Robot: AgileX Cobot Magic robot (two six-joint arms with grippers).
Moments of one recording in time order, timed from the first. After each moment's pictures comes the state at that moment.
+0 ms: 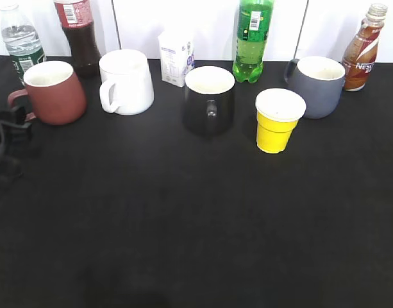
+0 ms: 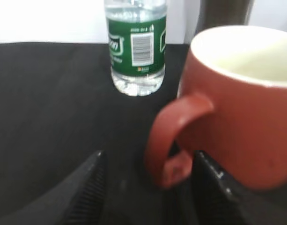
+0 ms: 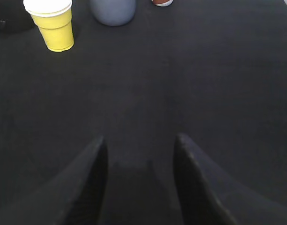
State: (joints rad) left arm -0.07 1.87 -0.52 -0.07 -1.01 0.03; right arm 0.05 -0.01 -0.50 0.04 1.04 -0.06
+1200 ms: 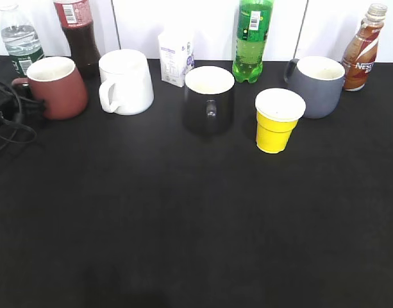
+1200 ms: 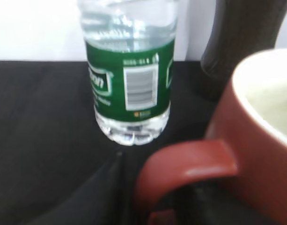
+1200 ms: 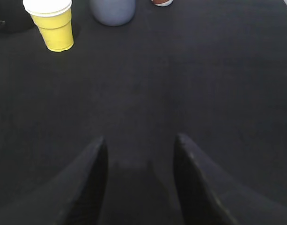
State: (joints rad) left arm 0.01 2.03 -0.84 0.12 -0.84 -0.06; right arm 0.05 -0.01 -0.50 0.04 1.04 -0.06
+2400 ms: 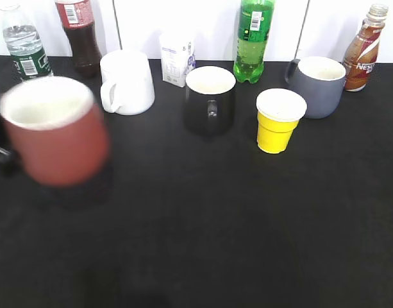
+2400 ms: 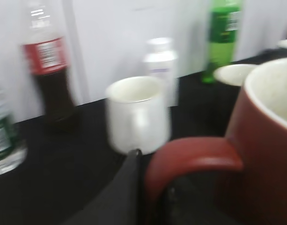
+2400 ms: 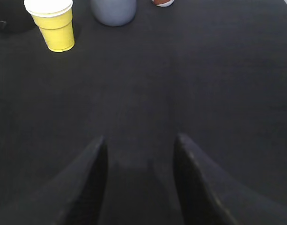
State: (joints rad) left arm -0.12 1.29 -0.26 0.54 -0.89 -0.22; right arm 0.05 -0.01 -0.50 0.04 1.04 -0.06
